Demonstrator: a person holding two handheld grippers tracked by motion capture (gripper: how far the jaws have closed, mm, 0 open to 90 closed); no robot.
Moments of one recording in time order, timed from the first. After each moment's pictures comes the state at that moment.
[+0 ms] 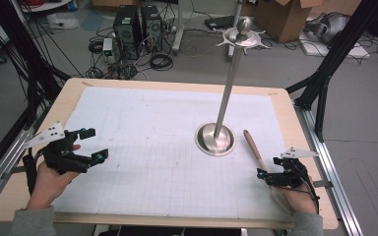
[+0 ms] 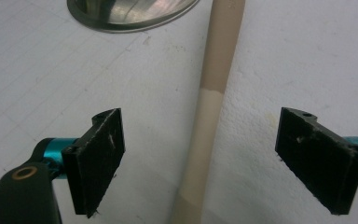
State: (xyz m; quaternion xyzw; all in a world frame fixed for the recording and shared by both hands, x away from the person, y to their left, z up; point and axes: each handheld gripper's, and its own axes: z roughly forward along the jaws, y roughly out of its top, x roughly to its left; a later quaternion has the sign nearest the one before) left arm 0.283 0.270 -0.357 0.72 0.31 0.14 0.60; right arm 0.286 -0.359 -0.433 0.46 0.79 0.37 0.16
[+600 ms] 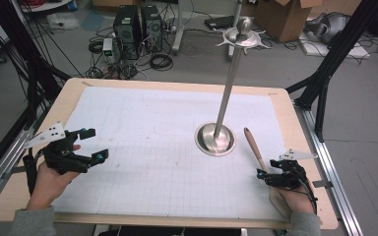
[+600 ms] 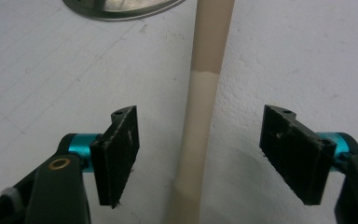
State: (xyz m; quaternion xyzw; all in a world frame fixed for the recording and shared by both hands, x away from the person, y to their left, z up) left arm 0.283 0.270 -0.358 0.72 0.31 0.15 0.60; right arm 0.285 -0.359 -0.442 0.46 0.79 0.37 0.16
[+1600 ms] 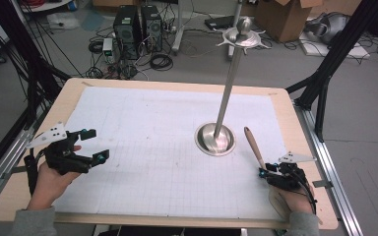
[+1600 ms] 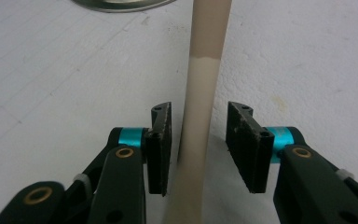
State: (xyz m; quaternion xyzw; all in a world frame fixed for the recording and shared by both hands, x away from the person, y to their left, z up) left arm 0.284 0.269 -0.361 0.72 0.31 0.14 0.60; right arm 0.280 -0.358 -0.445 0.45 0.80 0.36 0.17
